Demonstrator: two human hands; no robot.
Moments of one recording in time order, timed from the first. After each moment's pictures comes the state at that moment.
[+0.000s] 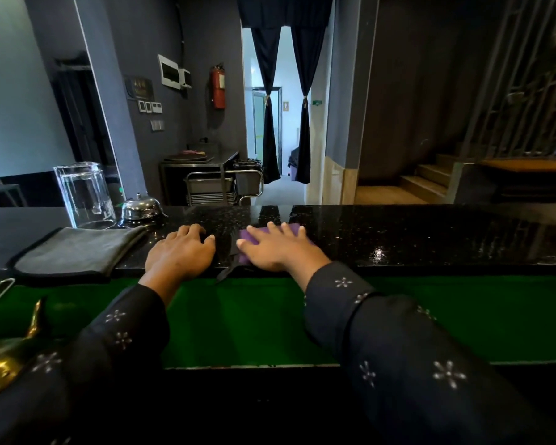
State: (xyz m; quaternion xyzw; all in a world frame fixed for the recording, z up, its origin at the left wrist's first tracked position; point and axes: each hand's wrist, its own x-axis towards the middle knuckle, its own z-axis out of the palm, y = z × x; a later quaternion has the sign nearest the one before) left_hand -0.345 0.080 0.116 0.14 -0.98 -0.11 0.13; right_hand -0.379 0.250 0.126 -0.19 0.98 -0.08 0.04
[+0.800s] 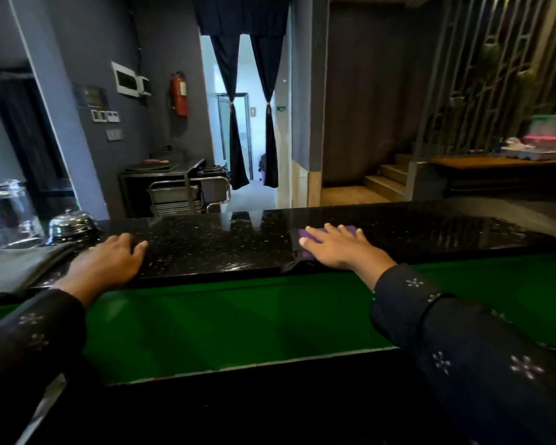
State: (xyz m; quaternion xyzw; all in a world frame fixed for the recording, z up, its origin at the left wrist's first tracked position) left_hand -0.347 0.087 0.123 0.12 -0.98 -0.07 0.15; right_hand -0.385 0.466 0.127 -0.04 1.00 -0.08 0.02
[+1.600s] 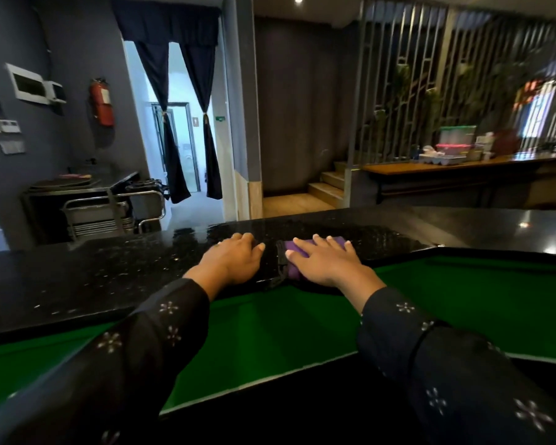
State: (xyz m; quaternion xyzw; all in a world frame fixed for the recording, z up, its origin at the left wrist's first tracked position) left_hand -0.411 0.485 0.134 -0.16 -0.98 -0.12 0.06; right_hand -0.379 0.663 0.125 0.03 0.99 -0.11 0.00
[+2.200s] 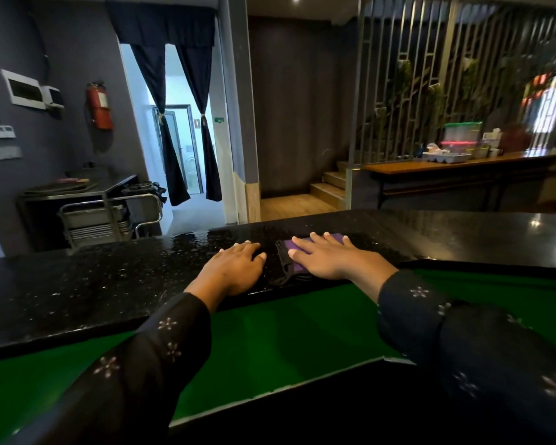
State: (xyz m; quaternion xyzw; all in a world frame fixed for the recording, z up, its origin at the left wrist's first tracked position) left_hand -0.440 0.568 0.122 -0.16 -0.98 -0.13 0.02; right_hand -0.429 0.754 0.131 -0.02 0.99 -0.09 0.05
